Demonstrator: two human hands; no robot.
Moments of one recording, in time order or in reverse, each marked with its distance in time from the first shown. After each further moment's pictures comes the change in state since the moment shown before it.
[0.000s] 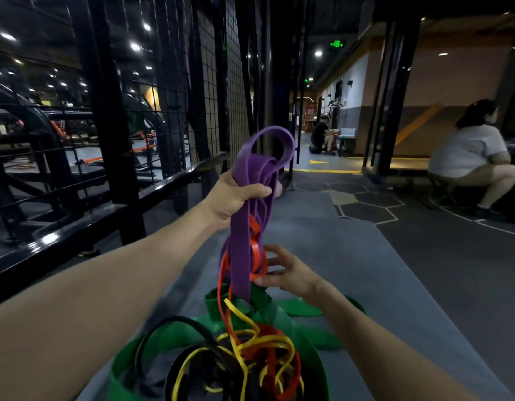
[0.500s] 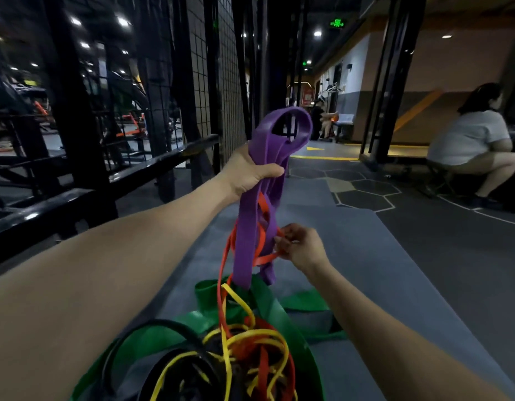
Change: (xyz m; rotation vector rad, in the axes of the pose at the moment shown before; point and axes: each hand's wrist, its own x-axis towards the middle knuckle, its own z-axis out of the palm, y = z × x) left_hand 0.074 -0.047 0.010 0.235 0.072 0.021; right_hand 0.056 0.026 -0.032 0.101 0.454 -0.083
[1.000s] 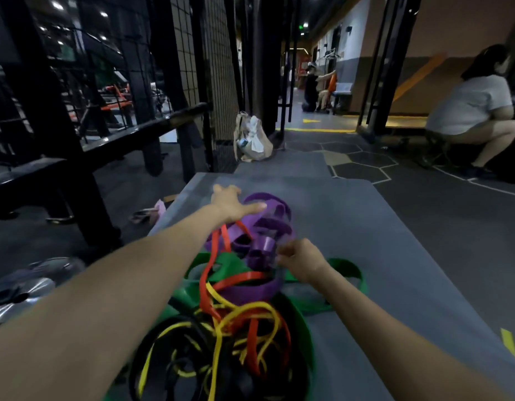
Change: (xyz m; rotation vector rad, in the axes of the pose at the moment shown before) left_hand -0.028 -0.116 0.004 0.833 -0.133 -0.496; right_hand -0.035 0.050 -0.019 -0.702 -0.196 0.090
